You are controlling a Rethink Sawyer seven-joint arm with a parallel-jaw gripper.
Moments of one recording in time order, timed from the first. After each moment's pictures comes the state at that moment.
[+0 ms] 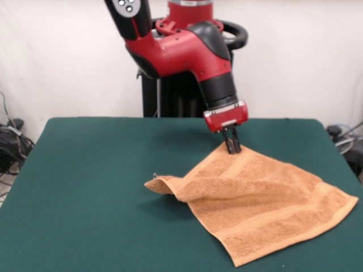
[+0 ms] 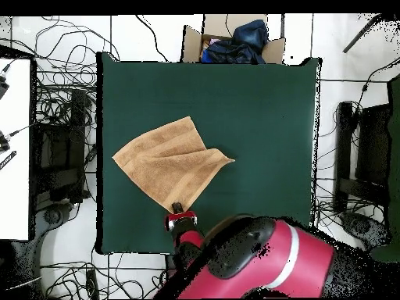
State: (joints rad) arm -0.49 -0.24 0.12 2.13 -0.62 -0.67 1.76
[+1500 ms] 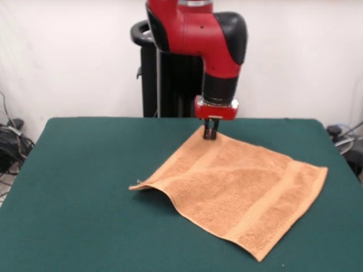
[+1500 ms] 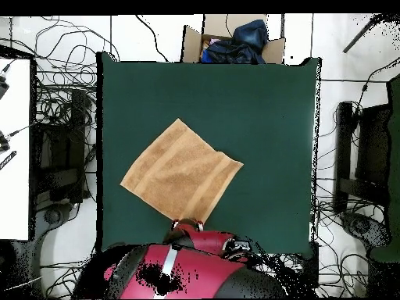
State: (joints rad) arm -0.17 -0.40 -0.10 2.13 -0.22 -0.14 1.76
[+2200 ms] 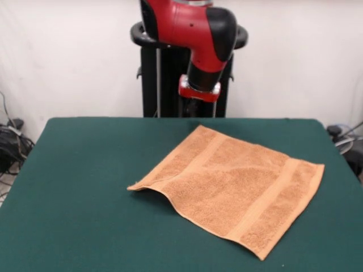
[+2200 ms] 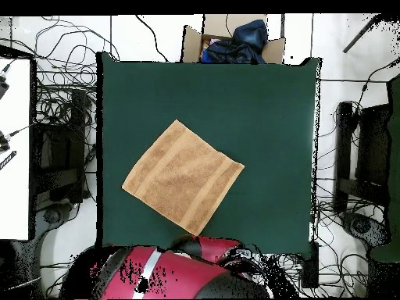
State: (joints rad) arm -0.13 -0.38 -0.22 2.13 -0.20 0.13 1.76
